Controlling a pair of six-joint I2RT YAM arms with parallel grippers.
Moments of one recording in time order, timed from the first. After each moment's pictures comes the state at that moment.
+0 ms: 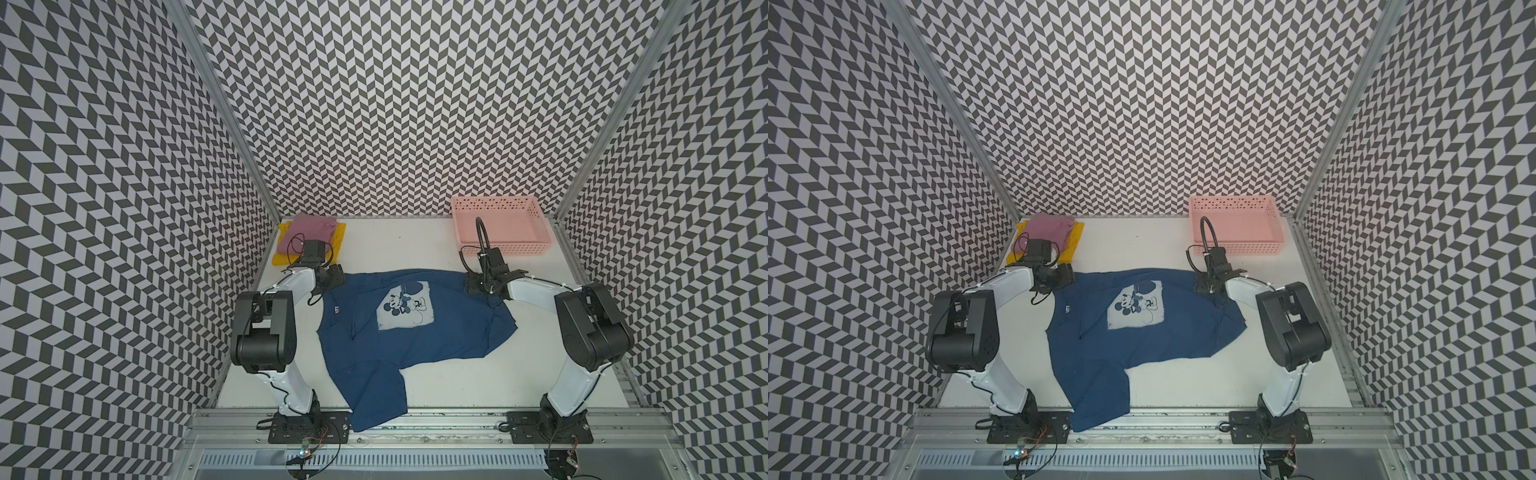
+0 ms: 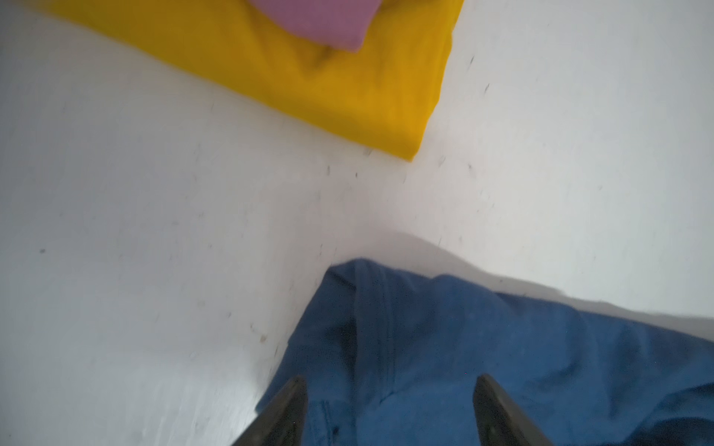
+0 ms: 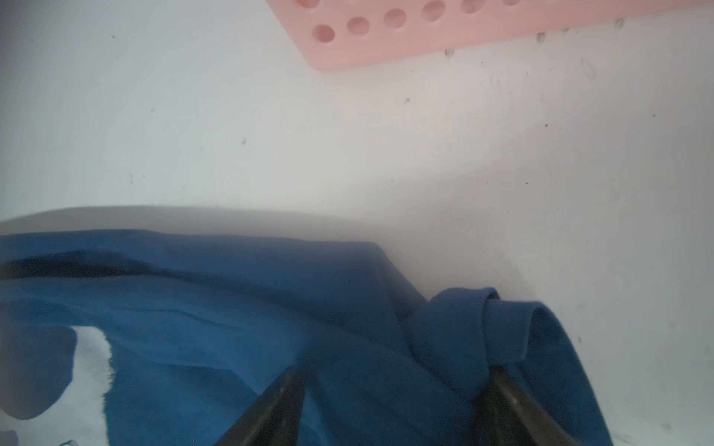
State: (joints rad) left arm 0.00 1.78 1.11 -0.36 0.07 -0.34; right arm 0.32 1.80 1.02 -0.20 0.04 0.37
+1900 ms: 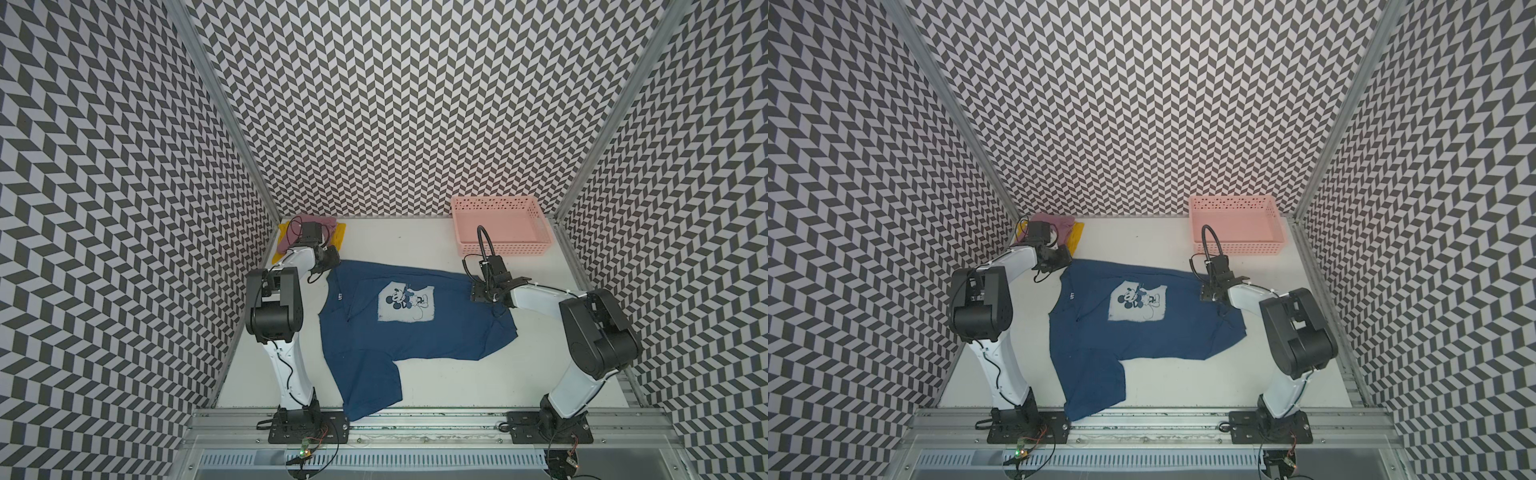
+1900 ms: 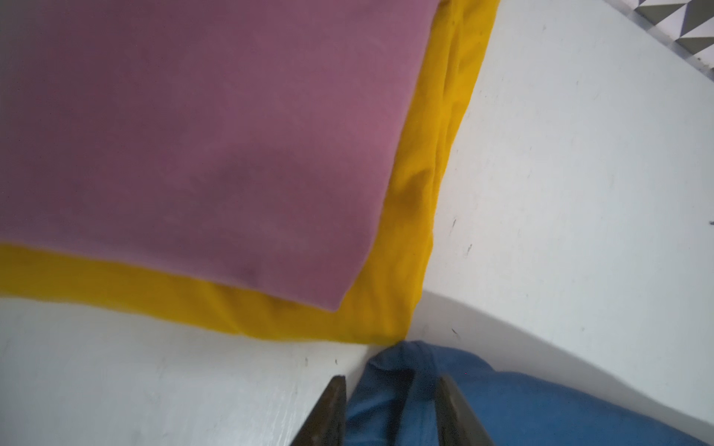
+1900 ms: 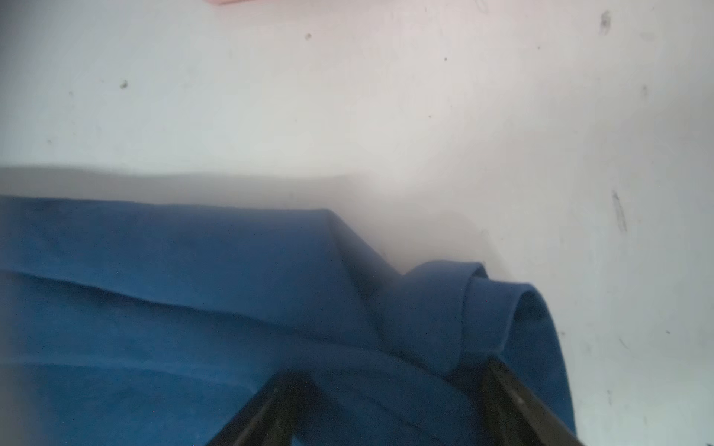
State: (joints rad) left arm 0.06 2.02 1.42 -0.40 0.12 -0.32; right arm 0.31 1.74 0.93 -0.25 0.20 0.41
